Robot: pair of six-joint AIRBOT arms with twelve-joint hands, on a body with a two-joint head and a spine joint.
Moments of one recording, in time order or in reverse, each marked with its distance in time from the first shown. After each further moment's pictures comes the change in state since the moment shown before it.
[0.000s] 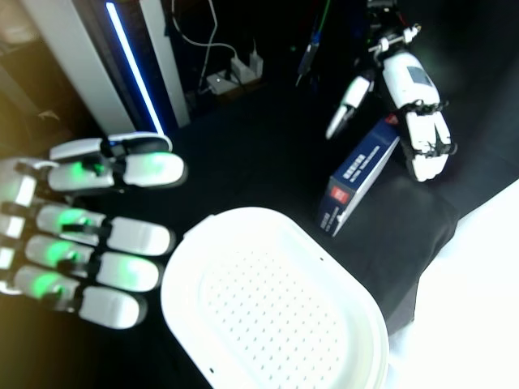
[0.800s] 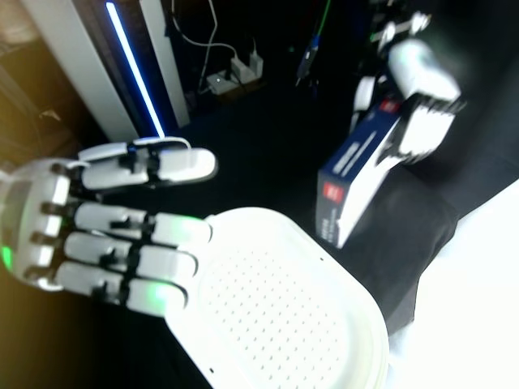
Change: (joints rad) left arm -0.236 -0.024 -0.008 0.166 -0.055 -0.029; right arm 0.043 -0.089 0.070 0.007 -0.011 0.030
